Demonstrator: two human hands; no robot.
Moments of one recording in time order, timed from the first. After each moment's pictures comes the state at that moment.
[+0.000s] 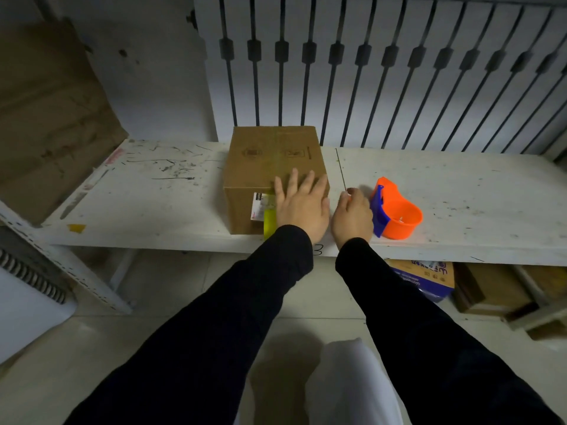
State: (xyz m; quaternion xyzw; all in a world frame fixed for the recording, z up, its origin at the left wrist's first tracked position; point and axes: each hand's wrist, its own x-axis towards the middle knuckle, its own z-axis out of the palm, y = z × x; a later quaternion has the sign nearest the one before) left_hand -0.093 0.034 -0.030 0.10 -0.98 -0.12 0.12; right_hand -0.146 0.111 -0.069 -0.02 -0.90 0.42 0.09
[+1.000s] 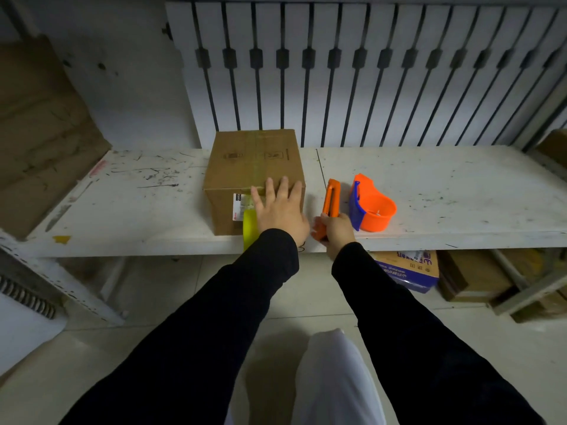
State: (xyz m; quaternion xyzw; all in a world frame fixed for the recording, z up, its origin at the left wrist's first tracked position) left_hand -0.081 0.050 -0.030 0.14 -0.98 -0.07 0.08; right_hand -0.128 0.140 -0.071 -0.13 -0.64 0.74 -0.16
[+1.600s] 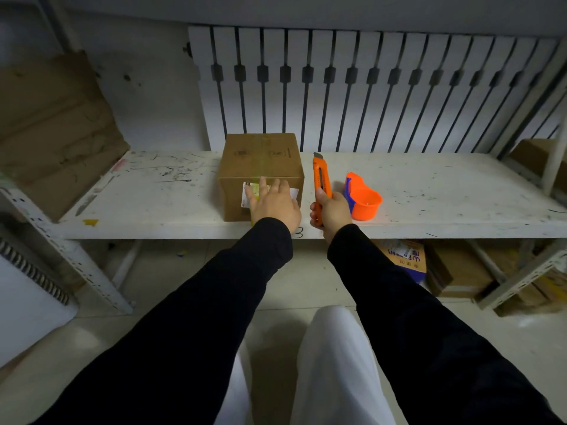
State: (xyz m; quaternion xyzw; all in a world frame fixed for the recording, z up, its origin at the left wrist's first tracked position) left_hand -0.015 0.060 0.000 0.18 -0.98 -0.10 0.07; right_hand -0.058 0.151 -0.015 -0.04 -0.66 0.74 -0.13
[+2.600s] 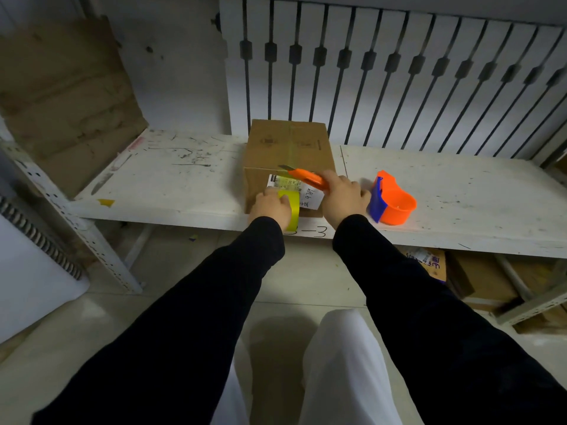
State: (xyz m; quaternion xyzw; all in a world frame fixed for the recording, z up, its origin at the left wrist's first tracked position) left_hand -0.031 -0.005 -0.037 0.31 -0.88 -0.36 0.05; right_hand -0.075 0.107 -0.012 0.16 -0.96 0.23 0.04
